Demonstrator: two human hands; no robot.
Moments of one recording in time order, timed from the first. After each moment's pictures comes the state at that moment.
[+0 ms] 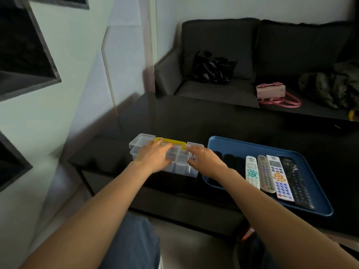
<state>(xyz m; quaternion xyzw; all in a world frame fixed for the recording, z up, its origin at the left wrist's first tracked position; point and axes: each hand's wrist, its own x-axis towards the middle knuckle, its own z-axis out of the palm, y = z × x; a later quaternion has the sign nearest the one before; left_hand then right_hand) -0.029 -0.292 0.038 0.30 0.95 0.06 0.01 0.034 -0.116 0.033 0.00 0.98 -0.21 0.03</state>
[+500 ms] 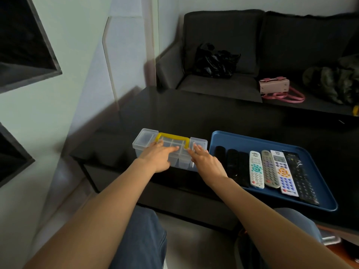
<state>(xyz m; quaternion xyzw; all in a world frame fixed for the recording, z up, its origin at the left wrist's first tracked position) -0.023 -0.296 0.030 0.30 0.95 0.02 0.10 0.046 -0.133 0.000 0.00 1.00 -0.05 -0.02</state>
